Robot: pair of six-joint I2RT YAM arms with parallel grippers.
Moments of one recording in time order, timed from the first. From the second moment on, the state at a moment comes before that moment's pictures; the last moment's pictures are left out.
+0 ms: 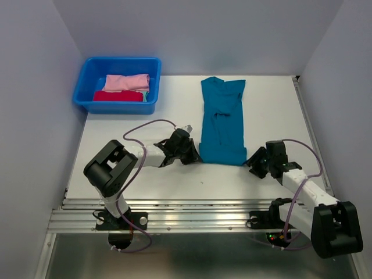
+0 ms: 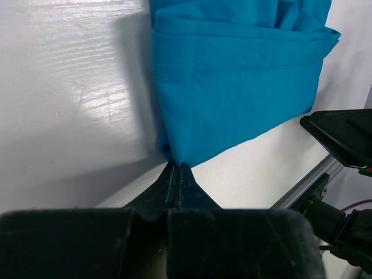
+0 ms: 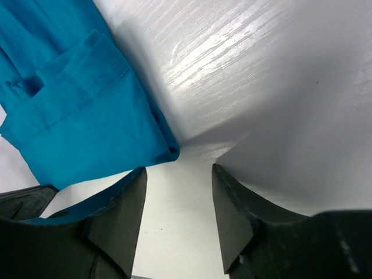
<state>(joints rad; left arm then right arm) -0.75 1.71 0.78 0.17 0.21 -0.91 0.14 1.02 0.38 -0.30 -0.09 0.91</state>
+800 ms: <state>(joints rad) -0.76 1.64 0.73 0.15 0.19 -0.90 0.14 0.95 0.37 -0.33 -0.10 0.91</state>
